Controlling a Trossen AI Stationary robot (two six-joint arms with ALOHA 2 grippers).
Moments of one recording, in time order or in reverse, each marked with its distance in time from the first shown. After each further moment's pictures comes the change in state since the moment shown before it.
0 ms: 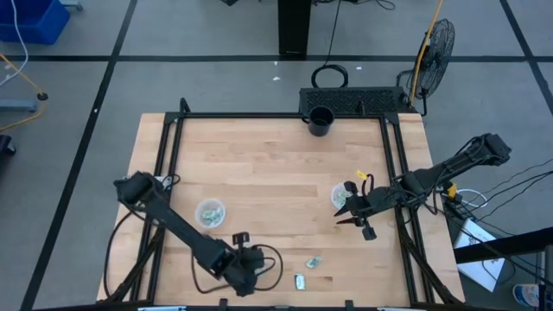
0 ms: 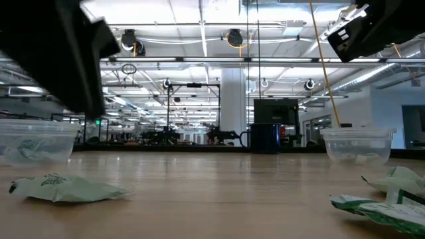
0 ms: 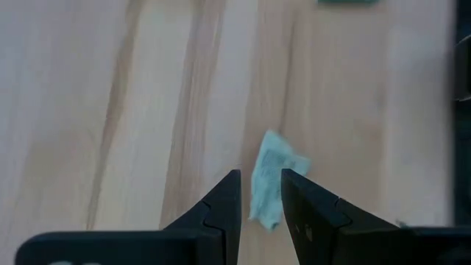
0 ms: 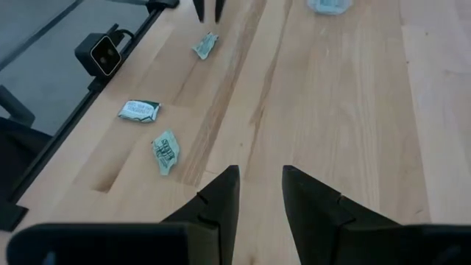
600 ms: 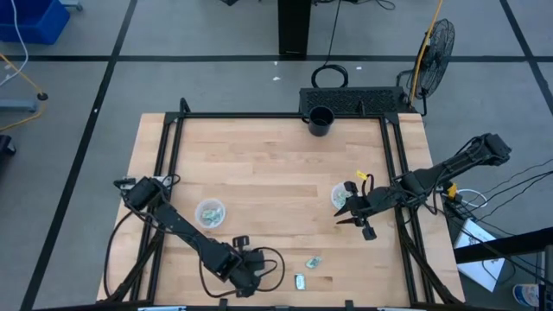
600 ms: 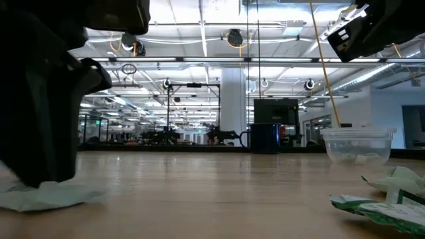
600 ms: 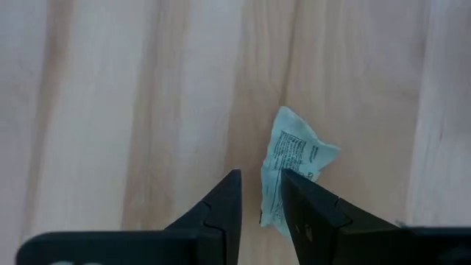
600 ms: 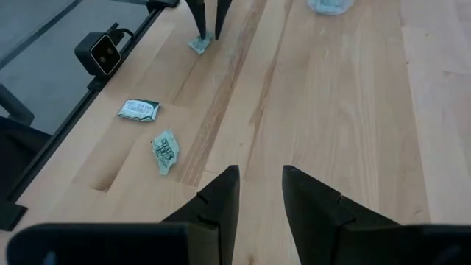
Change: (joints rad) left arm 0.007 0.080 0.000 0.004 0.101 -0.032; right arm 0.000 0.000 0.000 0.000 0.000 -0.003
